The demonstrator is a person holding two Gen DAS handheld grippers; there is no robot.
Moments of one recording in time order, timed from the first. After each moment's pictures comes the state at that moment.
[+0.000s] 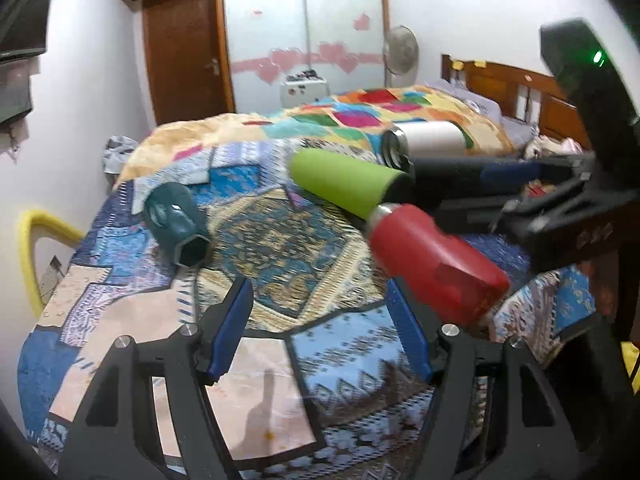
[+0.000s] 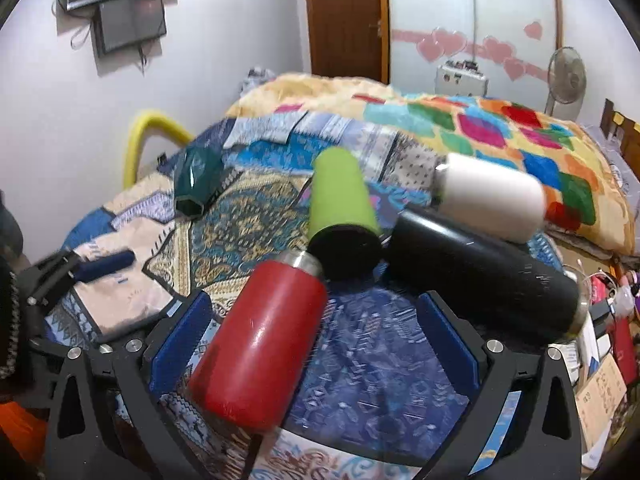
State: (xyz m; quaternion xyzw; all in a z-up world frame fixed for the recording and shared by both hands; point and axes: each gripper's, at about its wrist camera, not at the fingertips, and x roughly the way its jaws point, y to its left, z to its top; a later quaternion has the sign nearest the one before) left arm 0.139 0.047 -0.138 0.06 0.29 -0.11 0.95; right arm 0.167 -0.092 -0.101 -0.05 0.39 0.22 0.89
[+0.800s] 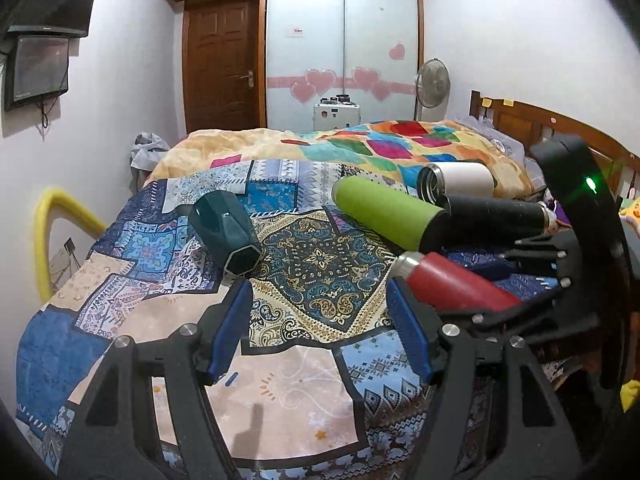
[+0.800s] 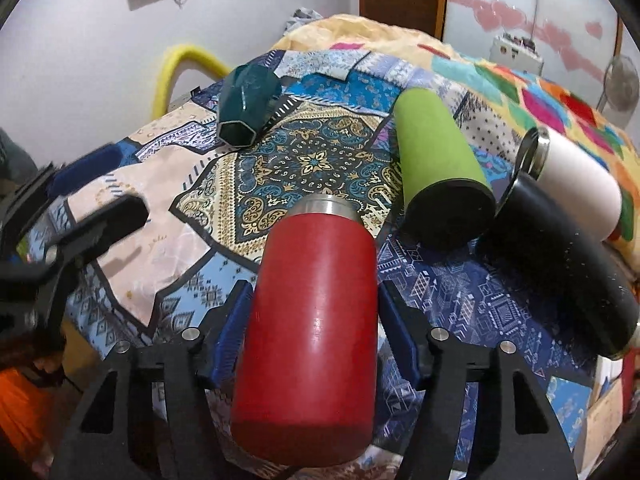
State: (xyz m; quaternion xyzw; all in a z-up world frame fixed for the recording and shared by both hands) left arm 0.131 0.085 -0.126 0.01 0.26 -0.07 0.96; right arm 0.156 -0.049 -0.126 -0.12 0.44 0.28 0.85
